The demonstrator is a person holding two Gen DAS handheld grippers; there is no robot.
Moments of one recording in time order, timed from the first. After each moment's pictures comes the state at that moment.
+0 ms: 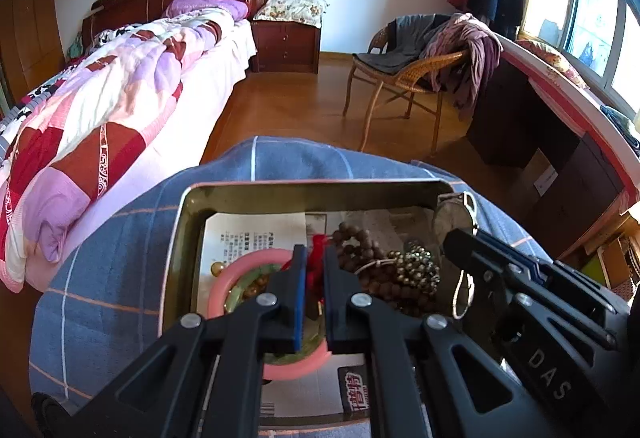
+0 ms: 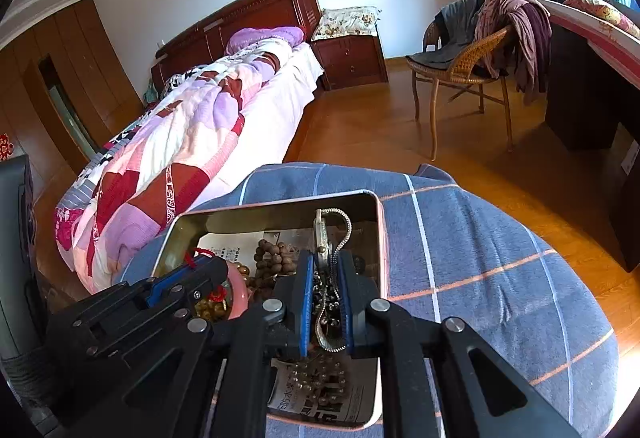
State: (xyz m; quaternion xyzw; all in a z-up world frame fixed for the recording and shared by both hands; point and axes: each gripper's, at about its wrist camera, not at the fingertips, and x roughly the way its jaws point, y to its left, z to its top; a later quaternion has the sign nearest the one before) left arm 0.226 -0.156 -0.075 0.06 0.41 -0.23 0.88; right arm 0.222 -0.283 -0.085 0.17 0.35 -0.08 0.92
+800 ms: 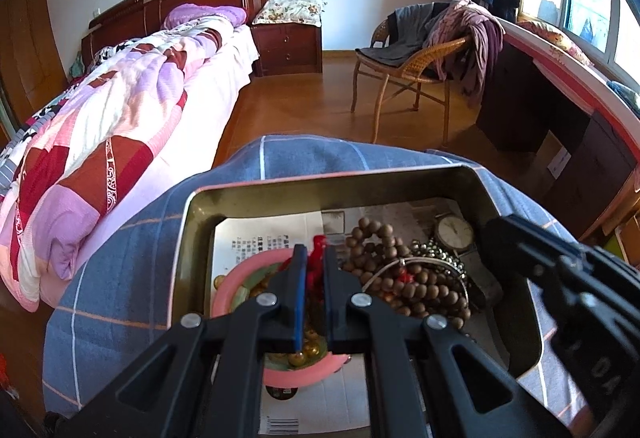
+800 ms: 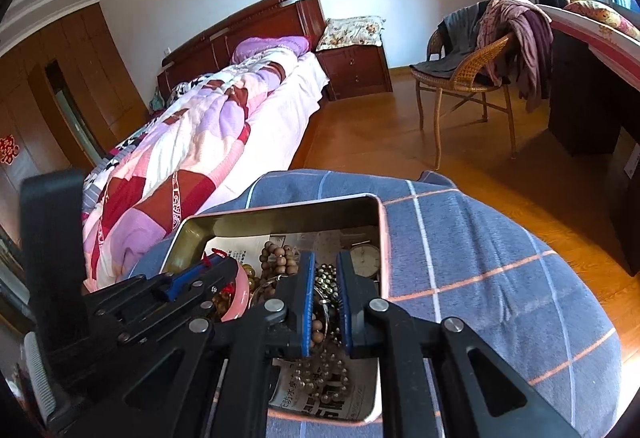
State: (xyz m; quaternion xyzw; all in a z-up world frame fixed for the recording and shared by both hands) left arm 0.231 -0.162 -0.085 0.10 0.39 -0.21 0.89; right arm 0.208 -0.281 -0.083 0.17 0.33 -0.07 0.93
